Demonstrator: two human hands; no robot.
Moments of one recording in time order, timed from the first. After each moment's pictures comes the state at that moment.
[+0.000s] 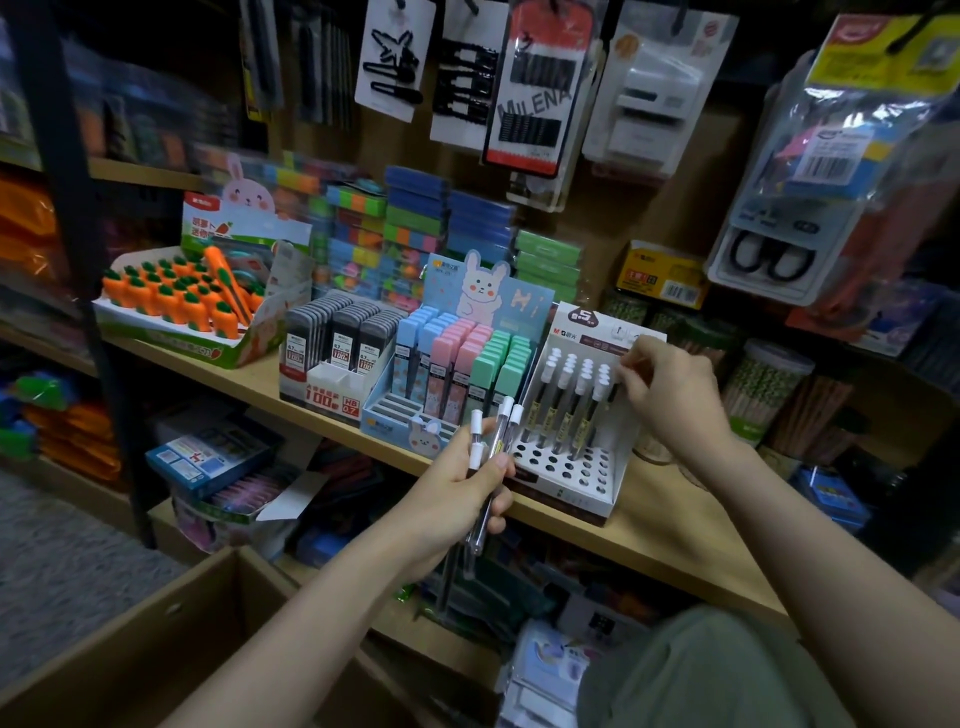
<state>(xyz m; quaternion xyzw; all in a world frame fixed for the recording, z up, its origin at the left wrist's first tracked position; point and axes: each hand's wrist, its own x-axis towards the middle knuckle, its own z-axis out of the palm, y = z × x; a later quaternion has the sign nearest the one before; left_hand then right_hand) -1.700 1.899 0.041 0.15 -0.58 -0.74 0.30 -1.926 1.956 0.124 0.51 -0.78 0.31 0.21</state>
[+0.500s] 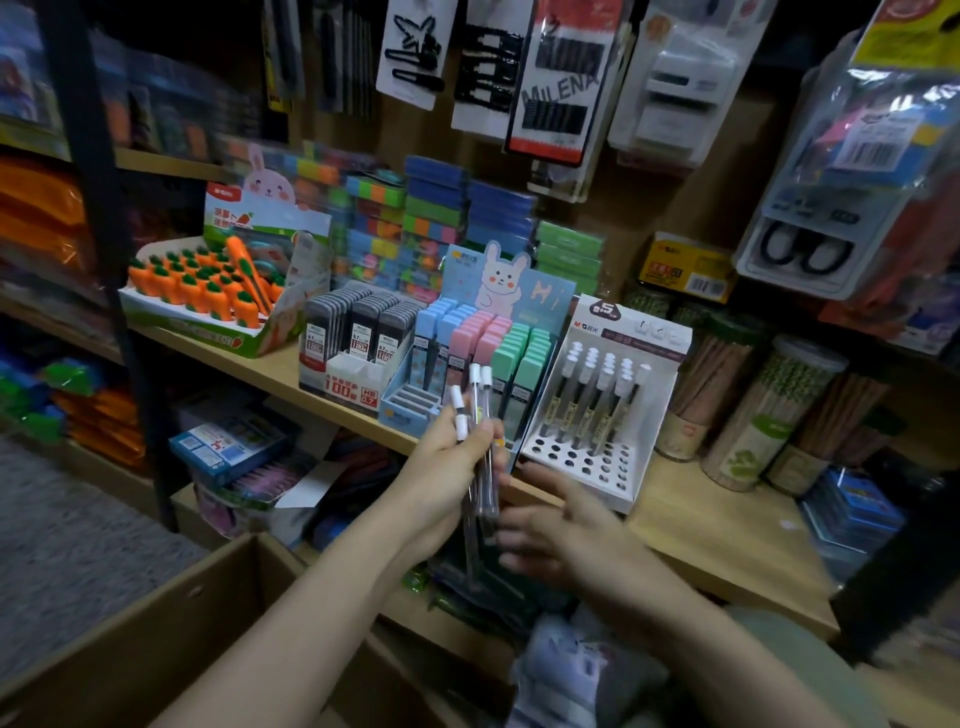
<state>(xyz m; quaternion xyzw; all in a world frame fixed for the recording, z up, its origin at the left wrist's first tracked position) -1.693 1.894 0.054 0.19 -0.49 -0.75 0.40 -1.804 1.999 0.051 0.41 -0.61 0.48 -0.48</state>
